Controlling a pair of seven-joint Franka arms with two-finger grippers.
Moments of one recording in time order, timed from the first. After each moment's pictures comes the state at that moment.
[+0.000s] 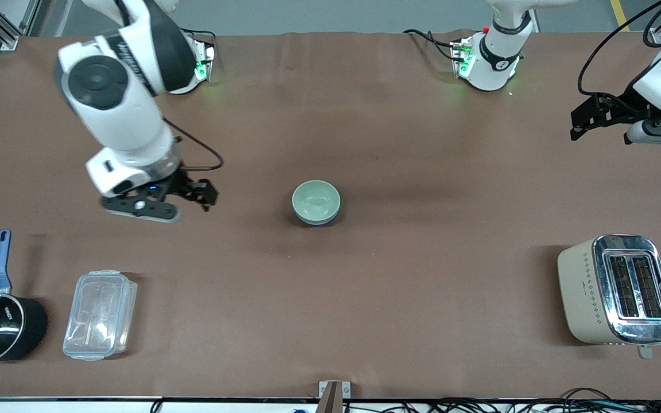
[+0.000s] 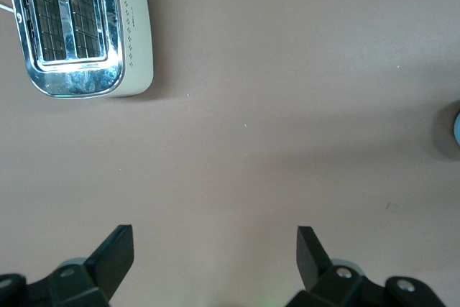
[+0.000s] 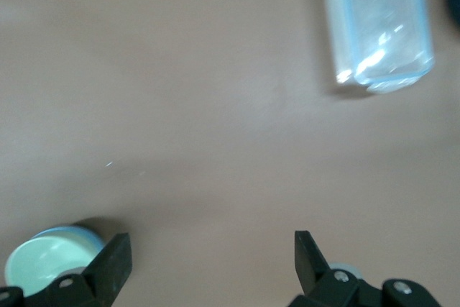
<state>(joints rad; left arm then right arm) 0.01 -0.08 -0.12 -1.64 -0.01 1.57 0.00 -0.10 0.24 0.53 -1.56 -0.25 1.81 0.61</state>
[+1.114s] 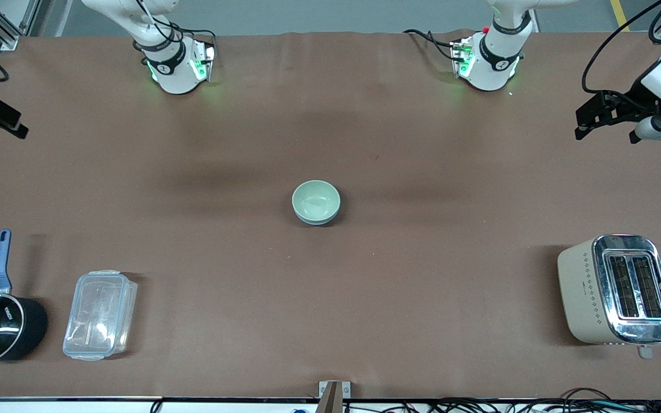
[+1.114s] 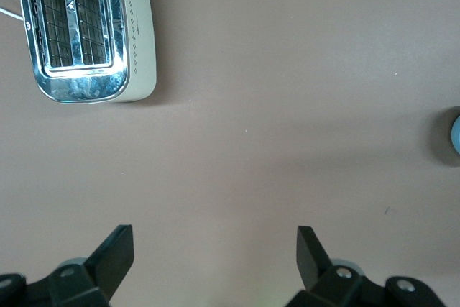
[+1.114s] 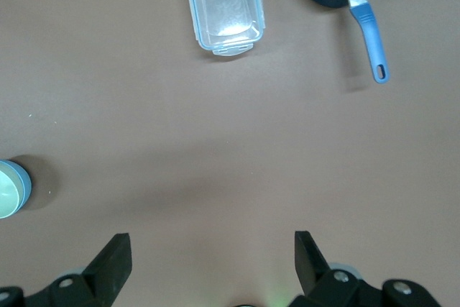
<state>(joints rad) 0.01 -0.08 -0.12 -1.63 -0.01 1.57 0.00 -0.07 -0.06 -0.01 -1.49 -0.01 1.43 0.09</state>
